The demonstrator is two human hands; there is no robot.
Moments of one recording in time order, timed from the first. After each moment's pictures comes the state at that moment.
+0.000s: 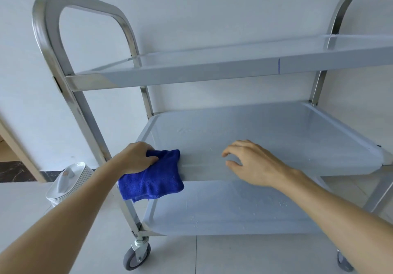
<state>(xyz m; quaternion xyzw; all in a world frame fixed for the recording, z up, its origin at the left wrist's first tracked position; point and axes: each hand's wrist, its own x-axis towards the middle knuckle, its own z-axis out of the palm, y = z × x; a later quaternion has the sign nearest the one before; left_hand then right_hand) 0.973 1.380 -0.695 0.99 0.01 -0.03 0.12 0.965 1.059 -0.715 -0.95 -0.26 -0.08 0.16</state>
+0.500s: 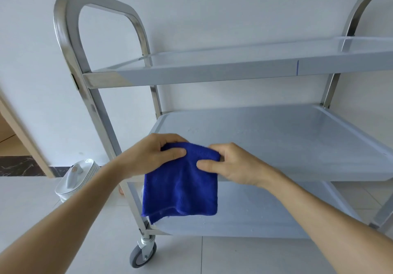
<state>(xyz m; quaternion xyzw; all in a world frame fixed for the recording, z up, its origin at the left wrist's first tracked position) 0.927 1.358 -0.660 0.90 -0.19 -0.03 0.38 0.952 1.123 -0.699 -0.80 -0.28 0.12 0.52</state>
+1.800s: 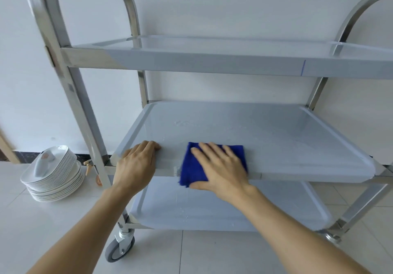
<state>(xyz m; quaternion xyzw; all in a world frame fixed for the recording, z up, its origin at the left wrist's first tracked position) 0.958 1.366 -0.767 0.97 0.01 0.18 0.14 0.968 1.129 -0.763 -0.94 -0.29 -0.17 -0.01</state>
